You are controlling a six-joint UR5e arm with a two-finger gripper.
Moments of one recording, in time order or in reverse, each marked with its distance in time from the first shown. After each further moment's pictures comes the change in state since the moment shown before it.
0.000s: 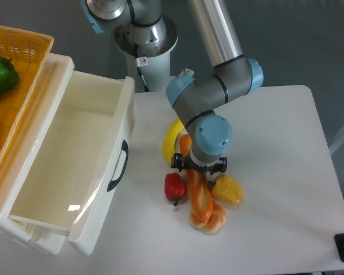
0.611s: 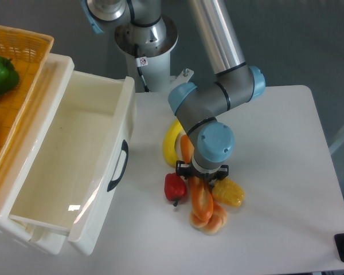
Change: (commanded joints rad) arm -0.003 -0.003 0.029 -0.003 -0.003 0.002
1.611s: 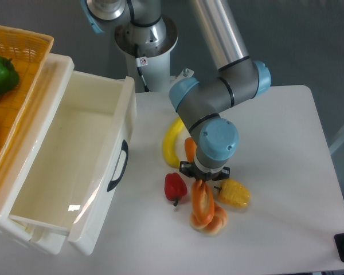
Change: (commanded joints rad) arm -0.014 0.052 0.144 -0.159 0.006 0.150
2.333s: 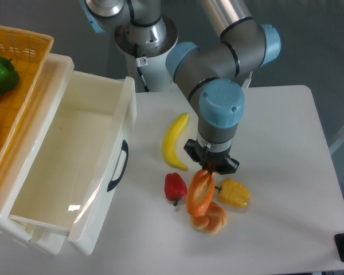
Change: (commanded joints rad) arm -0.003 0.100 0.023 -0.006 0.002 0.420
